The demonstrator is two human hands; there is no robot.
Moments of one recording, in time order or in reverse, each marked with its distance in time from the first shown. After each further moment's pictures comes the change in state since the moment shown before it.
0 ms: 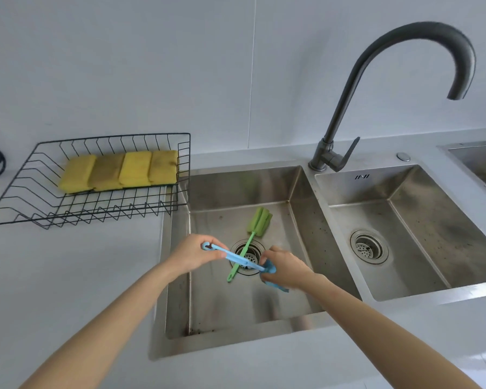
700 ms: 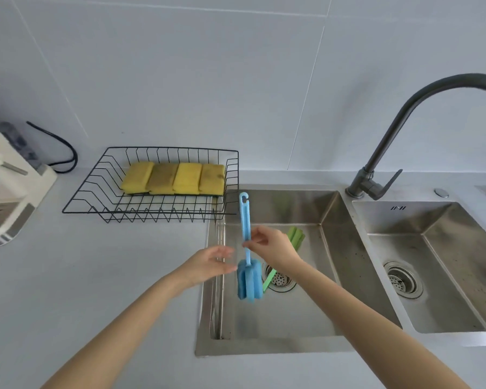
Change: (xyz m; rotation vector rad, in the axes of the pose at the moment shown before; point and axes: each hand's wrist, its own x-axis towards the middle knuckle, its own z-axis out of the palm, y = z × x) left_hand -0.052 -0.039 -0.046 -0.263 -0.003 -0.082; right_hand 0.015 -0.128 -0.018 0.467 0.266 -0.130
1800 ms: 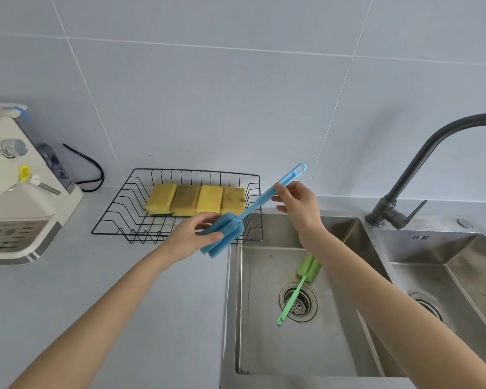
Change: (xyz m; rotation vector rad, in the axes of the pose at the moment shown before) left_hand -0.010 0.041 -0.102 0.087 0.294 0.277; right_hand 0.049 -0.098 -0.038 0.566 0.341 -0.081
